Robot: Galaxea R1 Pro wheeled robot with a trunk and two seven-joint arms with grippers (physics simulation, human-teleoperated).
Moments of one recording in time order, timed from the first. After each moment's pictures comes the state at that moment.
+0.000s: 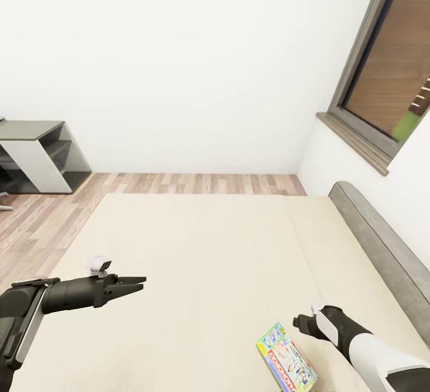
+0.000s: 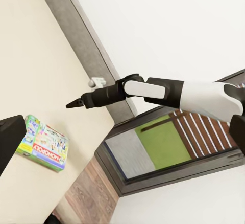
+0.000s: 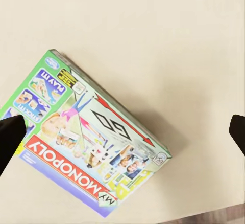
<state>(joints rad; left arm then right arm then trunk) -0.36 0.29 0.21 -1.45 0.10 0.97 -1.57 -0.74 -0.16 0.20 -0.18 -0.45 0.42 -0.06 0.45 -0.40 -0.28</state>
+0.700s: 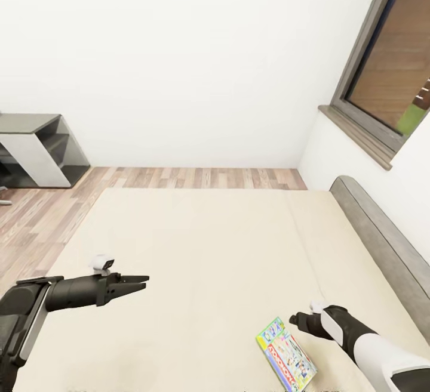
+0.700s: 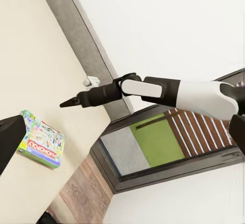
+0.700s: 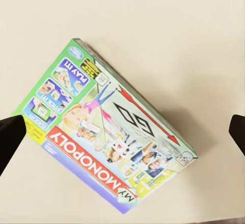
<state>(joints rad) -0.37 0.28 0.20 -1.45 0.10 0.98 -1.57 -0.74 -0.18 0.20 -0.18 -0.46 0.43 0.08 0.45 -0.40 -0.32</state>
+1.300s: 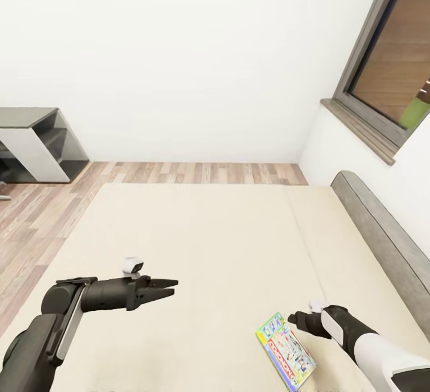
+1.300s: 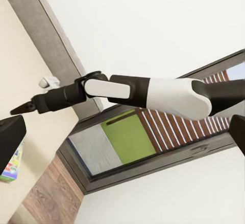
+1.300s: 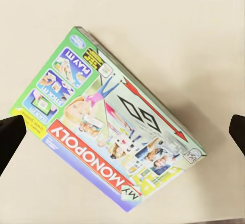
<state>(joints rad) -0.38 0.14 0.10 -1.45 0.10 0.97 -1.56 -0.74 -0.18 0.20 -0.18 -0.46 0.42 0.11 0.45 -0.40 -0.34</state>
